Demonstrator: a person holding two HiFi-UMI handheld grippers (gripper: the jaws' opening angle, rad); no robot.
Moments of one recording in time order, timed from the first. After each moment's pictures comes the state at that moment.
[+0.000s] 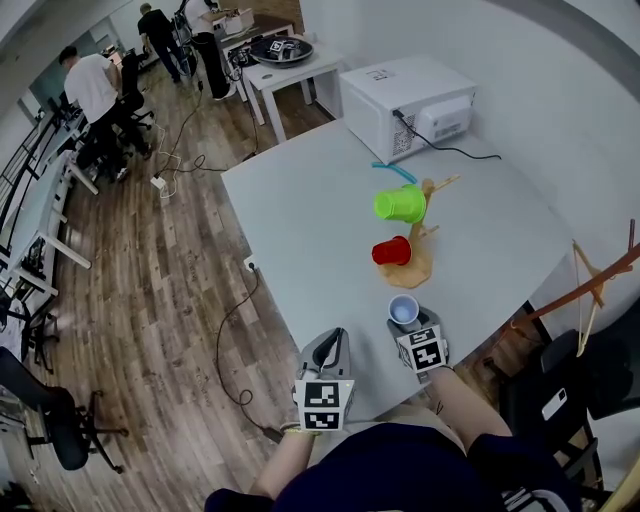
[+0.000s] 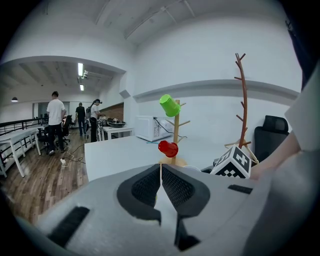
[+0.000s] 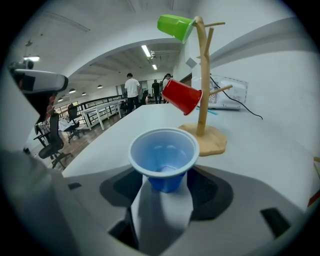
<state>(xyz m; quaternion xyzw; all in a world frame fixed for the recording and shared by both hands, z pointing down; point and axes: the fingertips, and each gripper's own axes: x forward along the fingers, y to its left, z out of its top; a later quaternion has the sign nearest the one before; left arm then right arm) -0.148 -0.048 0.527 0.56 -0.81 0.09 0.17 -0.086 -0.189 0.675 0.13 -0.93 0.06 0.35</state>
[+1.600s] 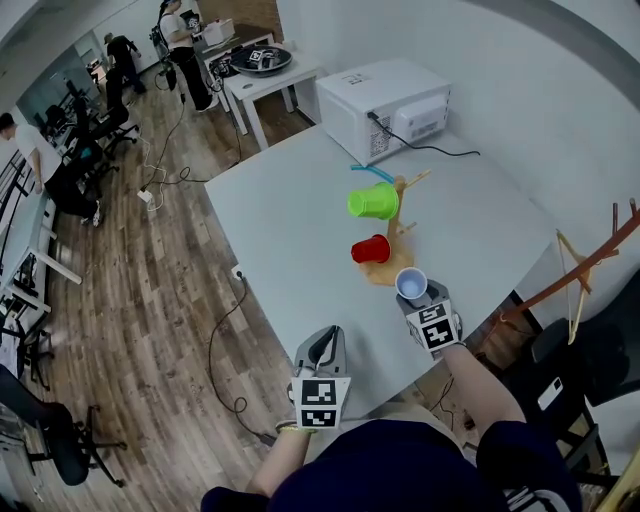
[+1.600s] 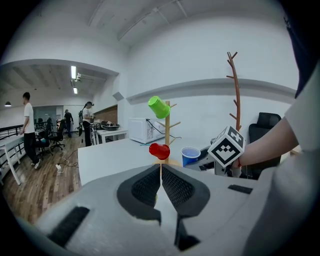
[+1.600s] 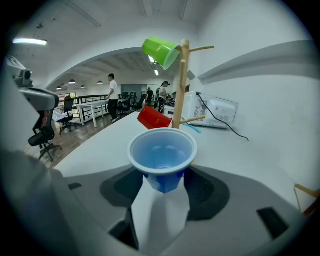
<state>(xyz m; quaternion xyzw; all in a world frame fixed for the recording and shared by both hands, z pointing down) -0.126 -0.066 0.520 0.58 -0.79 0.11 0.15 -0.068 -0.261 0.614 0.16 -0.93 -0.01 0.32</state>
